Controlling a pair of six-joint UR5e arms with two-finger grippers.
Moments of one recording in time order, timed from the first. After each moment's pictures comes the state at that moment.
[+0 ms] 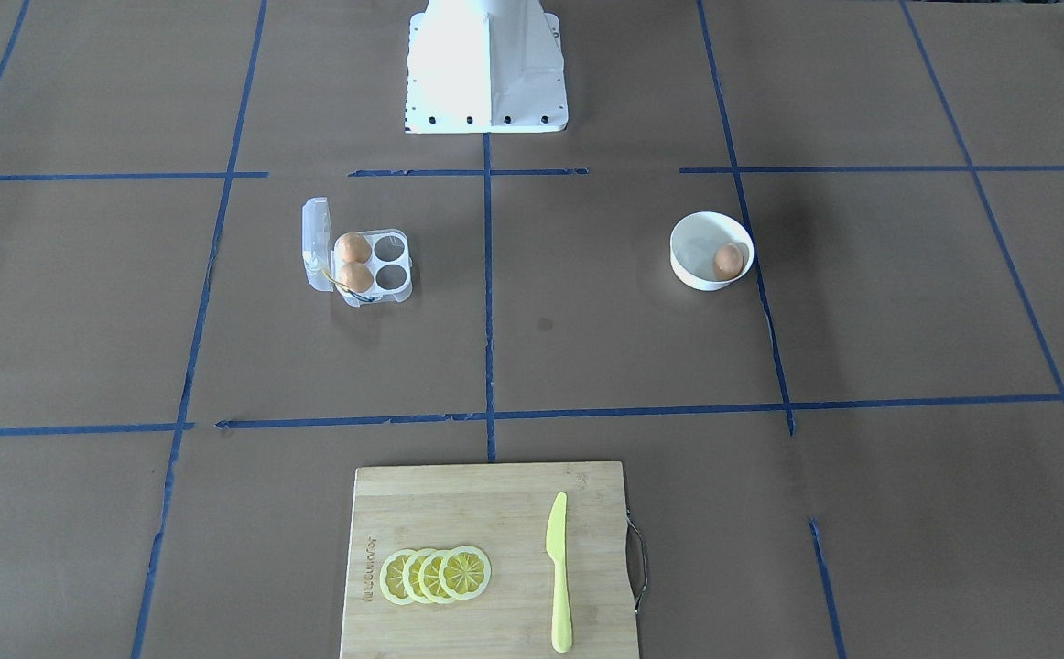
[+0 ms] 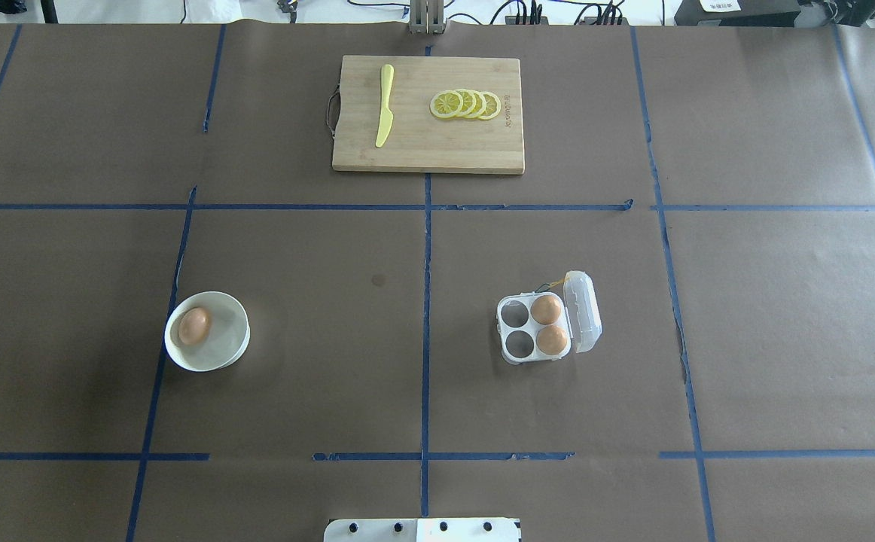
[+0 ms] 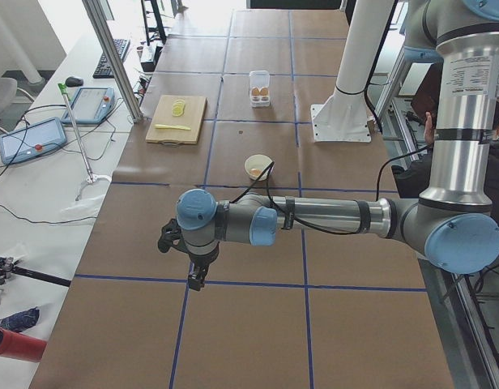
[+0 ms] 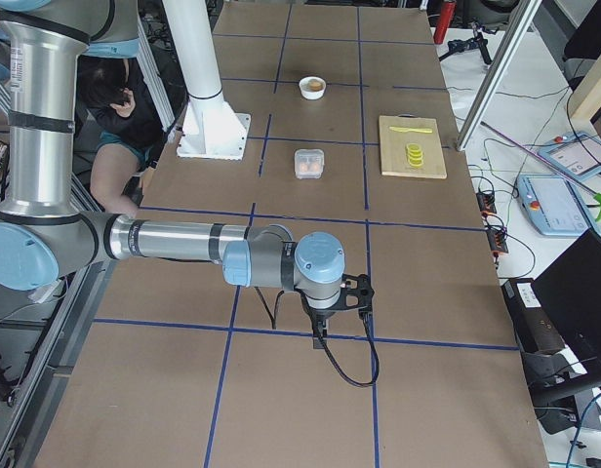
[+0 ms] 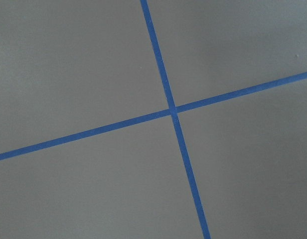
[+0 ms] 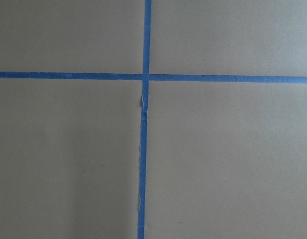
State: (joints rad) left arm -1.58 -1.58 -1.59 -1.64 -2.34 0.20; right arm 1.63 -1.70 1.71 -1.56 2.37 -0.05
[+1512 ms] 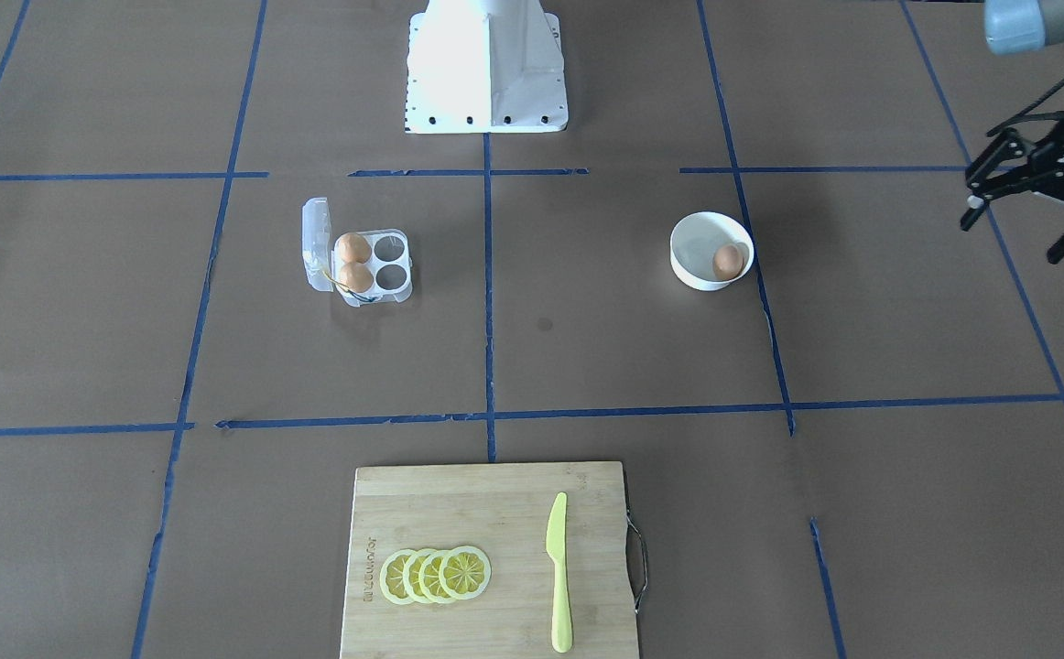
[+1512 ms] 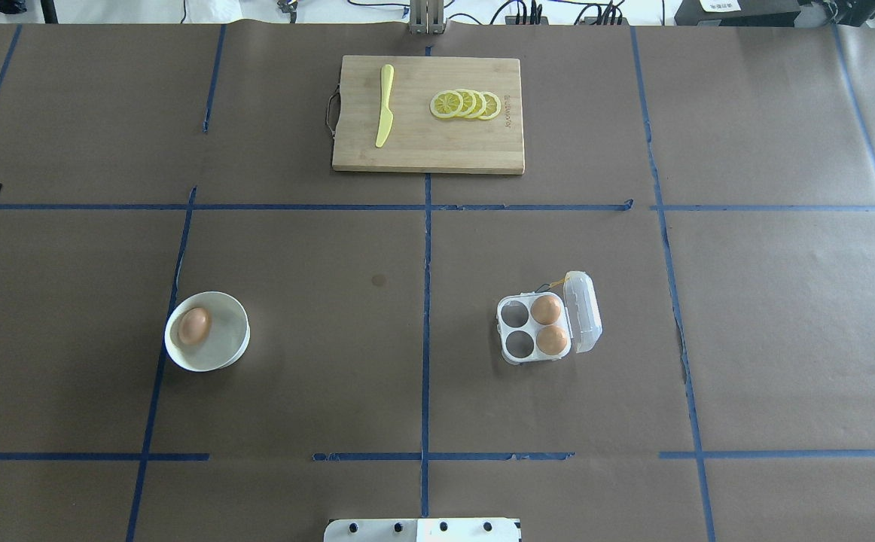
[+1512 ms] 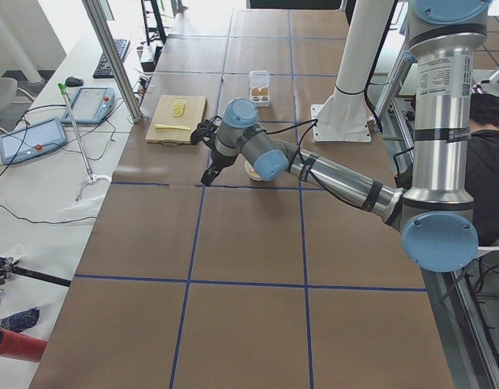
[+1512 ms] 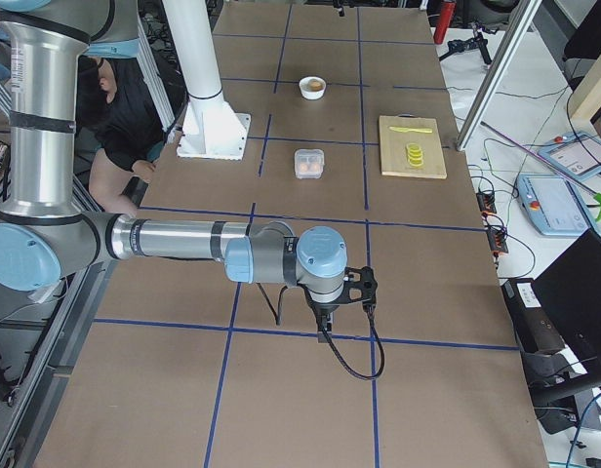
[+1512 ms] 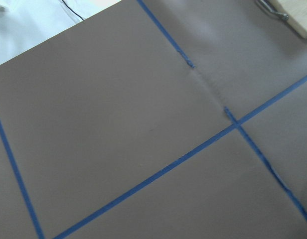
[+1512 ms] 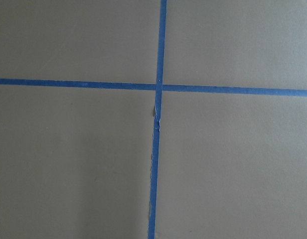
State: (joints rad) left arm -1.13 -1.53 -2.03 -2.01 -2.15 -0.40; right arm 1.63 -1.69 1.72 -1.55 2.39 -0.05
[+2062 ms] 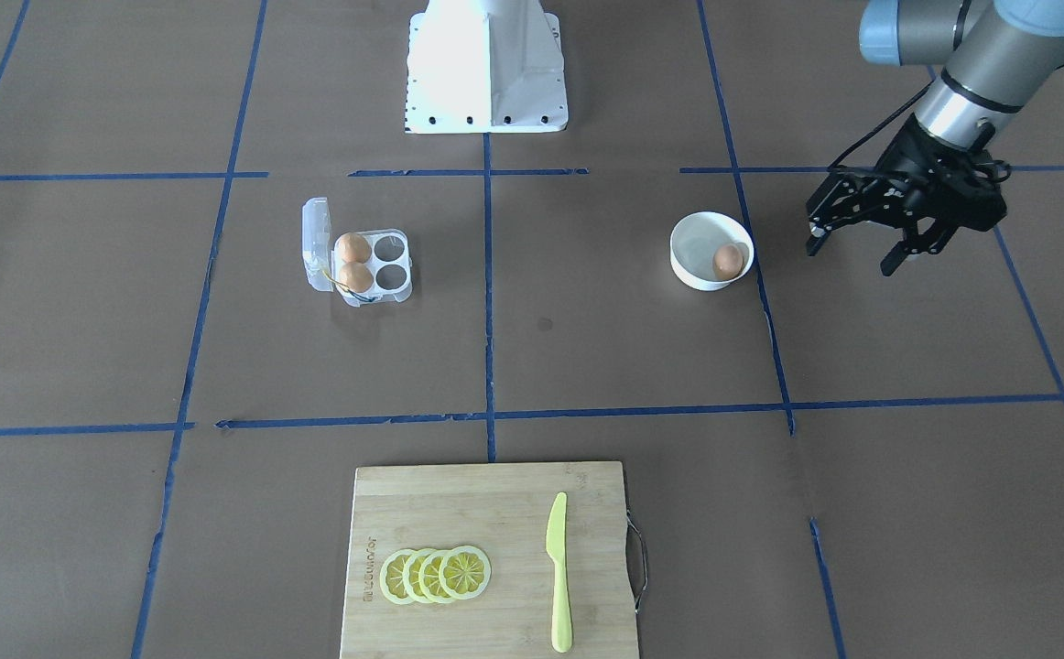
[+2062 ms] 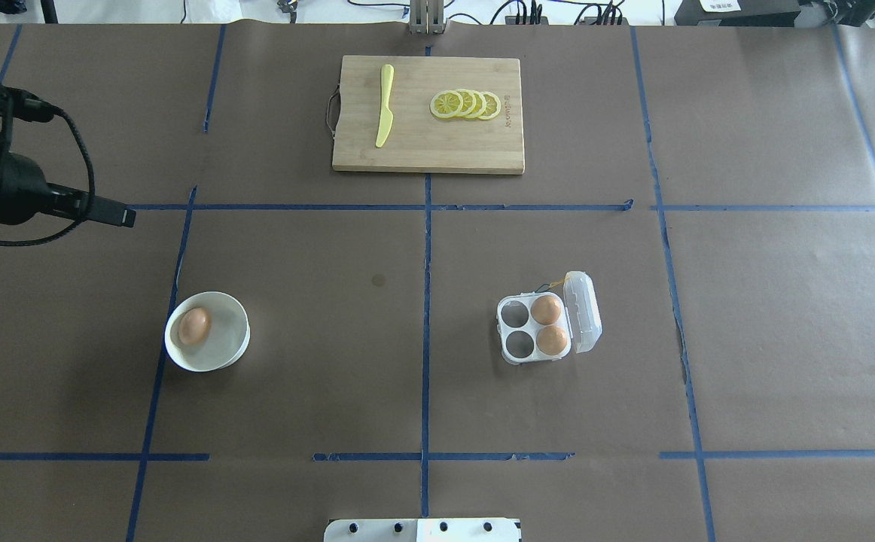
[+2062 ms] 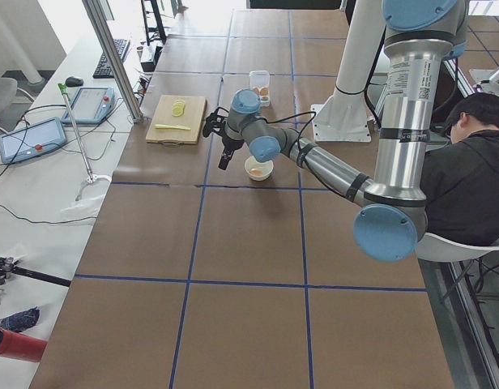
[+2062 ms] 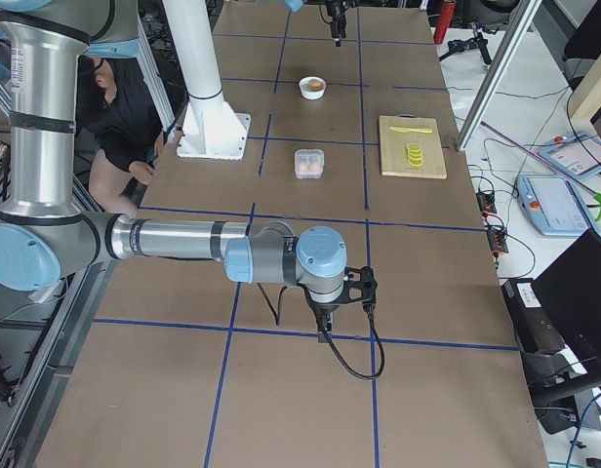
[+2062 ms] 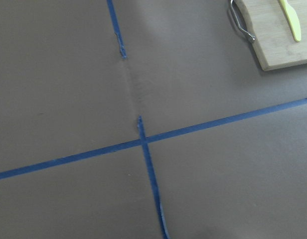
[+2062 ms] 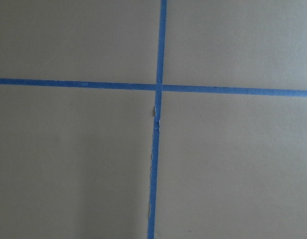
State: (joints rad) left arm -0.91 -1.68 -1.97 -2.00 -2.08 -0.81; right arm 1.63 -1.69 1.72 -1.54 2.39 -0.05
